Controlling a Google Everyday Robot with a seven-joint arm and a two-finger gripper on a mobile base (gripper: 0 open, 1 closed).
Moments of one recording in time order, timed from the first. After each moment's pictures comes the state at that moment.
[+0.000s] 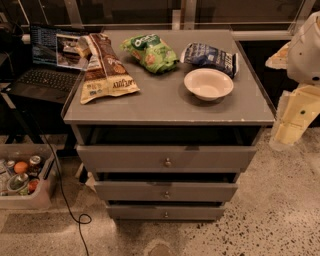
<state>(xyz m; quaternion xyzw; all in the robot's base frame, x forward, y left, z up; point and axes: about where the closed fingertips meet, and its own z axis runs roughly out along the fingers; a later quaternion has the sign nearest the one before) 0.438 -0.217 0.976 -0.60 0.78 -0.03 0.16</state>
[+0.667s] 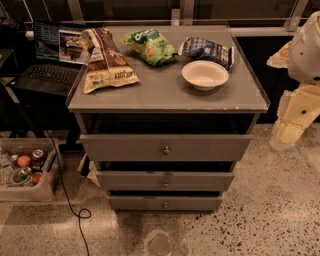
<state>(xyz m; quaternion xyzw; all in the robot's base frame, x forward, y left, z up) 0.438 -0.217 0.977 -0.60 0.78 -0.04 0.16</state>
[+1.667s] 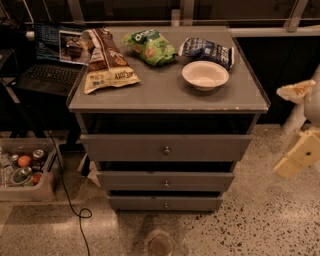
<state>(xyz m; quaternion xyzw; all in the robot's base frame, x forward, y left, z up) 0.410 -0.223 0.936 -0.54 0.80 0.04 0.27</state>
